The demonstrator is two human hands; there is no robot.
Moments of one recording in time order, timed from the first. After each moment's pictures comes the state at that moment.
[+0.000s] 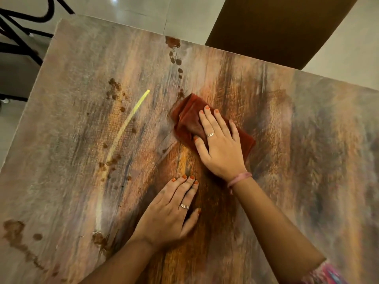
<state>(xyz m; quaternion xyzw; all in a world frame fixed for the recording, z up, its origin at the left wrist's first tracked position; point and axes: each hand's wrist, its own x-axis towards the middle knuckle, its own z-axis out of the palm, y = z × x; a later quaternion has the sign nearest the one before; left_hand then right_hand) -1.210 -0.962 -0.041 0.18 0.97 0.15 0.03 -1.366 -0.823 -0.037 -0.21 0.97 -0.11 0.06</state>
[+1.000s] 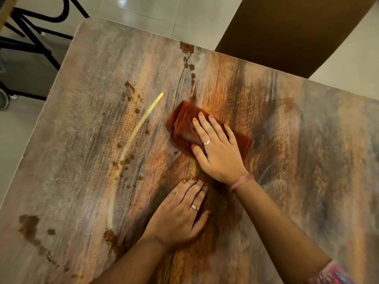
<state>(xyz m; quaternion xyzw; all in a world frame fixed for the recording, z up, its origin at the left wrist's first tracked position) -1.210 -0.964 -0.039 0.18 0.97 0.14 0.02 -1.360 -0.846 -0.032 -0.28 0.95 -0.07 0.07</state>
